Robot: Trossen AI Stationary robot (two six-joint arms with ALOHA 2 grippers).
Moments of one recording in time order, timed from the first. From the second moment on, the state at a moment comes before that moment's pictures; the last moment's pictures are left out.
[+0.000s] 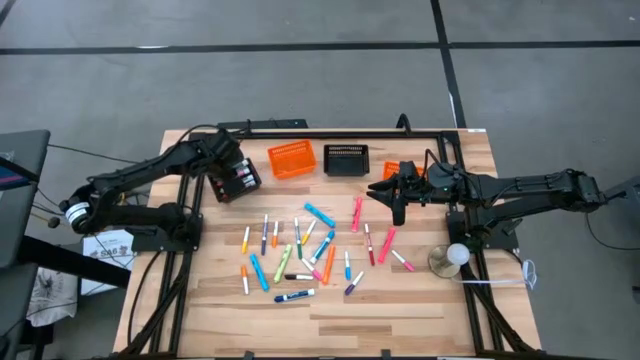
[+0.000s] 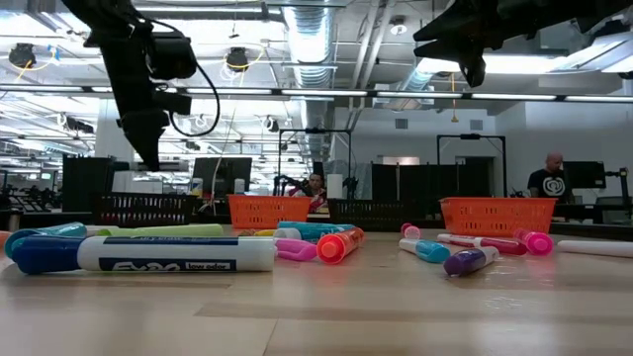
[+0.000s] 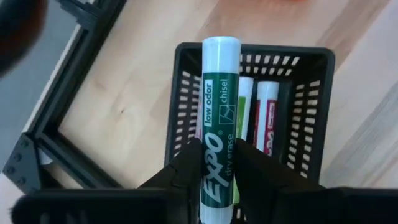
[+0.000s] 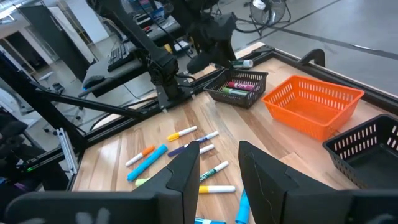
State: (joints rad) left arm 0.68 1.11 0.73 -0.78 -0.20 0.24; right arm -0.04 0.89 0.61 0.03 0.08 0.36
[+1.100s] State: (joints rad) left arm 0.68 1.30 0.64 -0.66 -0.16 0.25; right arm -0.04 0.89 0.61 0.03 0.08 0.39
